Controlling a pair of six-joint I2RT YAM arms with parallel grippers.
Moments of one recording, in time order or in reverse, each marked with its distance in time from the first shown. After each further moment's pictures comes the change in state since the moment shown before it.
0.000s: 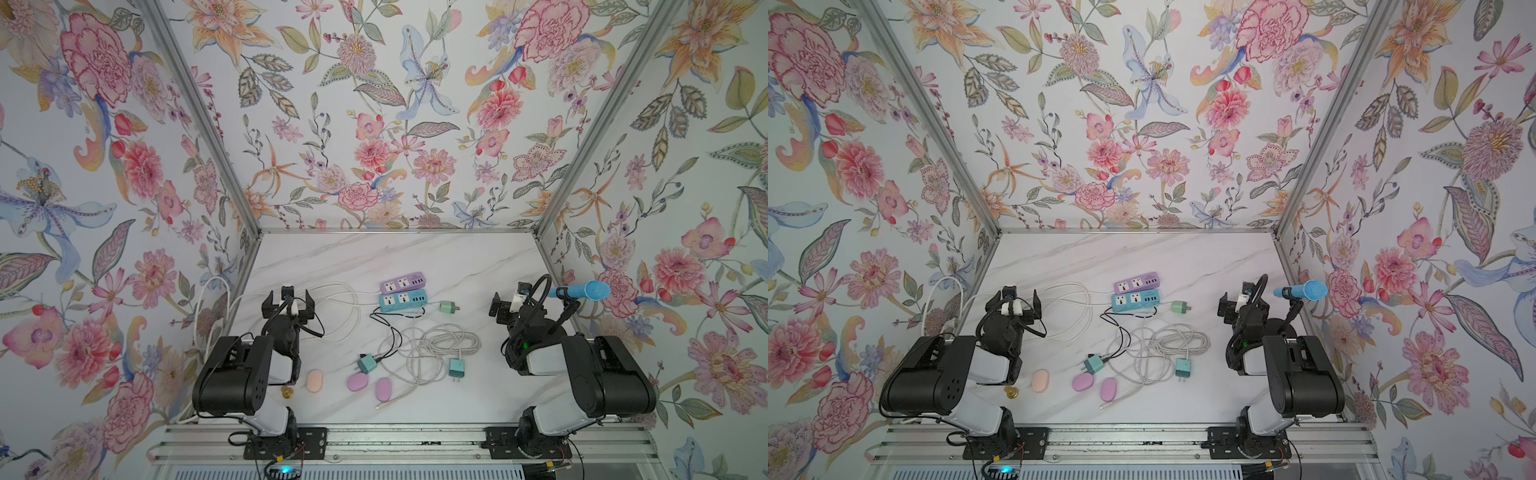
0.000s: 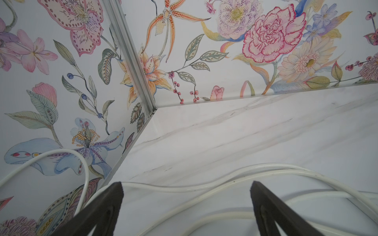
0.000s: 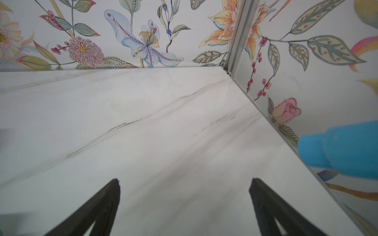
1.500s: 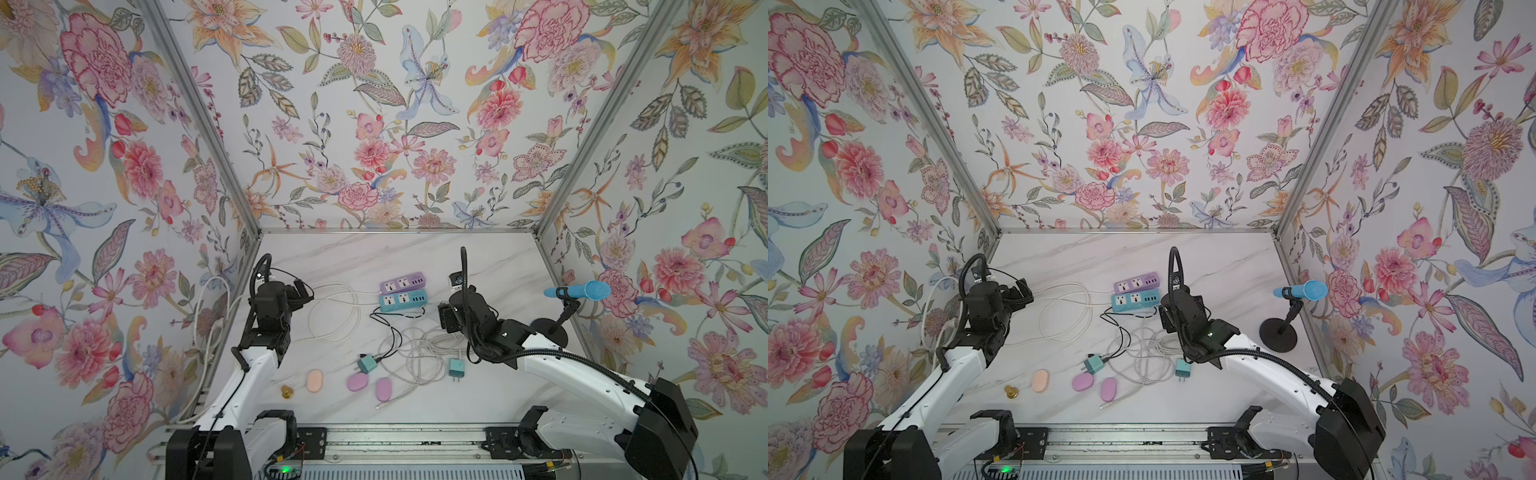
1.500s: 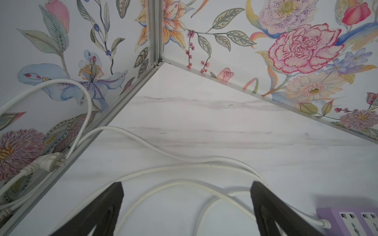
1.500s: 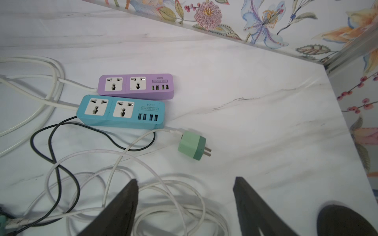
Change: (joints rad) left arm -0.035 -0.510 0.422 -1.304 -0.062 -0.489; right arm 0.737 -0.352 0.561 -1.401 0.261 0.284
